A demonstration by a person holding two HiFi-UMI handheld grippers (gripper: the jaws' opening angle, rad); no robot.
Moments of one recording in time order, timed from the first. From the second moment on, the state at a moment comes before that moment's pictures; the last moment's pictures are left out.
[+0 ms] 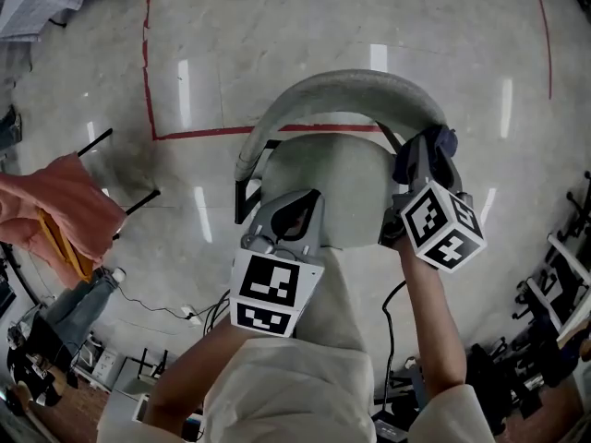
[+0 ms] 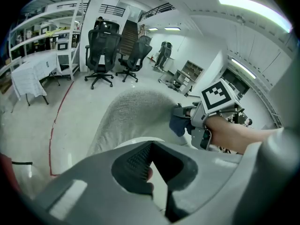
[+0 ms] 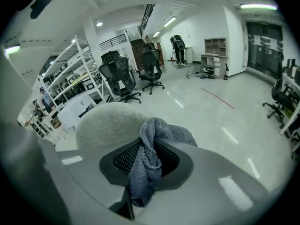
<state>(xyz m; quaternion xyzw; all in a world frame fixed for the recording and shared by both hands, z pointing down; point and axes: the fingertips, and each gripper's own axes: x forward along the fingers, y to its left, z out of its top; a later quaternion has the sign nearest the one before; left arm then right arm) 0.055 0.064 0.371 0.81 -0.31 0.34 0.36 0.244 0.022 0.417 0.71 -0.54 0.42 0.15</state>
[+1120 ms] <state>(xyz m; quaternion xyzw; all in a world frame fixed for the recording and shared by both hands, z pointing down) 0.003 0.062 0.369 0.80 -0.33 0.32 0.38 0.118 -0.046 0.416 0.61 -0.67 0.36 0.22</state>
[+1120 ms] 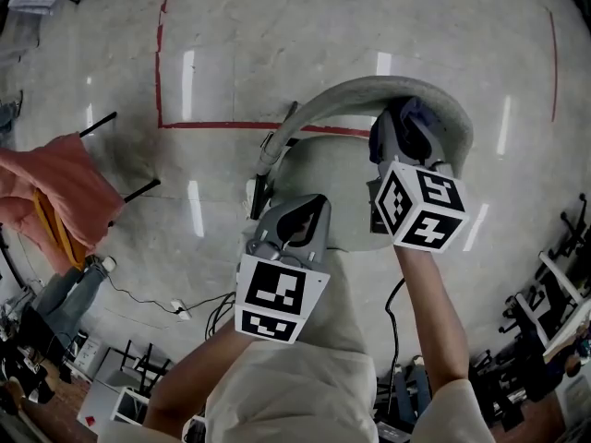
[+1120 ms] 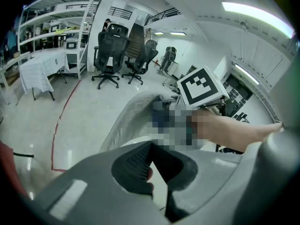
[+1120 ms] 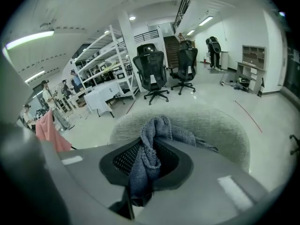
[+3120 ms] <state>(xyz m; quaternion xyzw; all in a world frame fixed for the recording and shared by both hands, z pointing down) -0.038 0.102 0.365 0.82 -0.28 0.35 0.35 0.175 0.103 0.423 0.67 -0.56 0.45 0.19</state>
